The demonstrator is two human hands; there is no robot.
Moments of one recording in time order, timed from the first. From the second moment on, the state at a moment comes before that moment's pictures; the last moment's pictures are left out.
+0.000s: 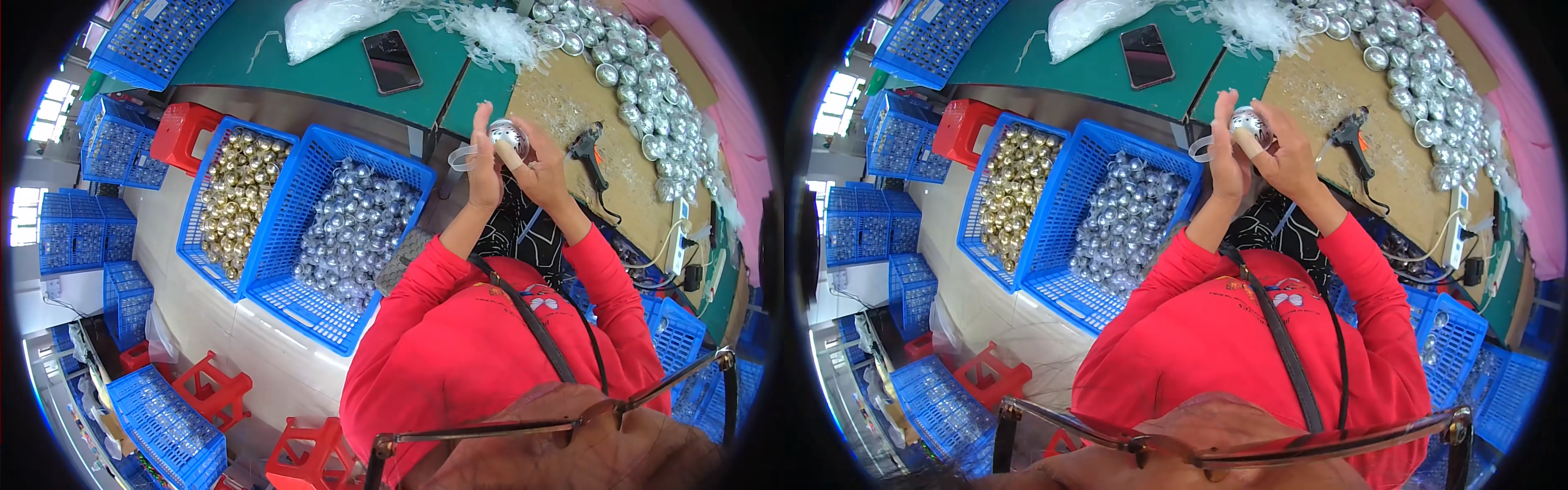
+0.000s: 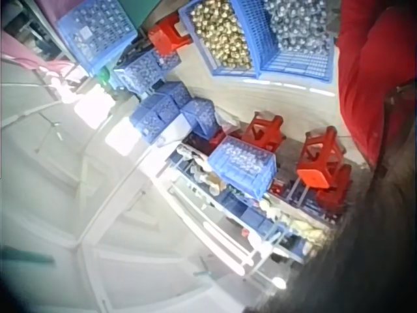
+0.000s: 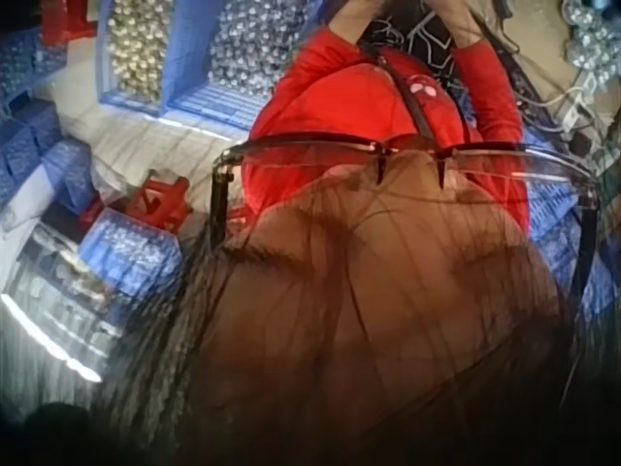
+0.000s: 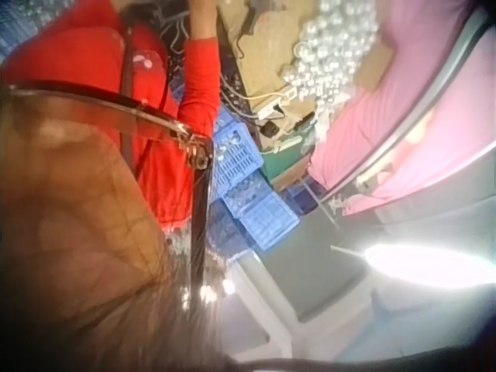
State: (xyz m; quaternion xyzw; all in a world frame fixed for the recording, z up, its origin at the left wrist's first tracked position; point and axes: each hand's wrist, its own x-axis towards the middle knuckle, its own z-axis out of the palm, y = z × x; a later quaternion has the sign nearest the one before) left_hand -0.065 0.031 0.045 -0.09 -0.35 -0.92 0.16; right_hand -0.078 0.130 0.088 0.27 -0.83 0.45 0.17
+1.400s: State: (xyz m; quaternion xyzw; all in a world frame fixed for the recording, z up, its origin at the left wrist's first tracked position) left_hand -0.060 0.032 0.026 -0.07 -0.69 -0.67 0.26; right_hand -0.115 0.315 0.067 0.03 -0.98 0.18 0.02
